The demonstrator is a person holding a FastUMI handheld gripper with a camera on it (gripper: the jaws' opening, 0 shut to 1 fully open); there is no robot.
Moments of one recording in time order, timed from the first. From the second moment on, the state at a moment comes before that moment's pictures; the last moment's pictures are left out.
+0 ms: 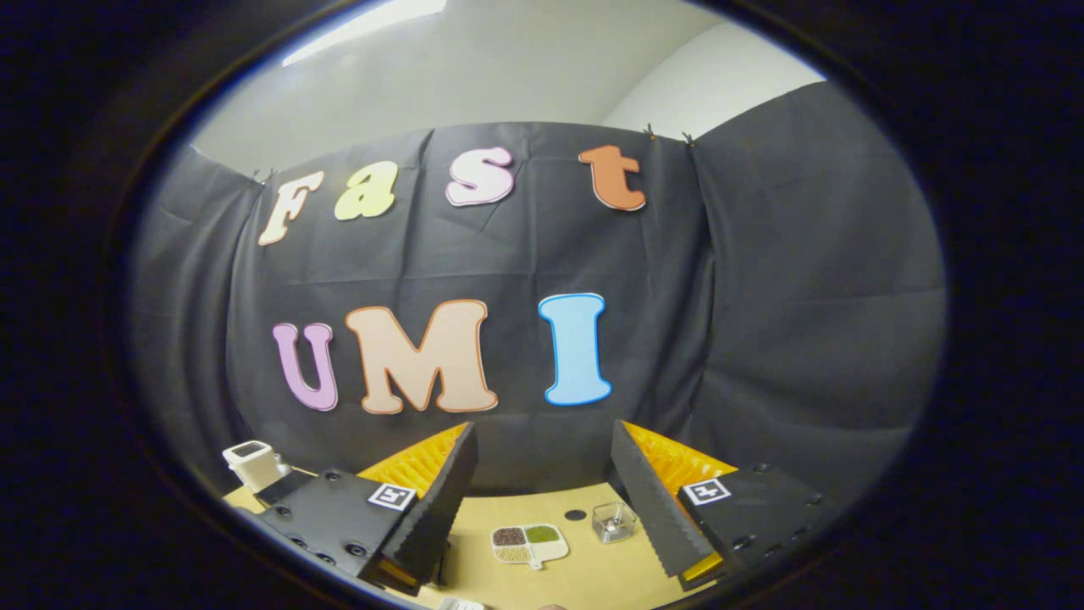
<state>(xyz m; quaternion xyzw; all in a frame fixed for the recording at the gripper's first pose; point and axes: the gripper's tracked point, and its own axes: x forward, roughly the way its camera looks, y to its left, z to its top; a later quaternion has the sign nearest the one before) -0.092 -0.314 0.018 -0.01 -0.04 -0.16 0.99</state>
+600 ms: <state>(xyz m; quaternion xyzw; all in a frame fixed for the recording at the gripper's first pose) -0.086 -0.331 0.037 -0.02 -0.07 -0.13 0.99</state>
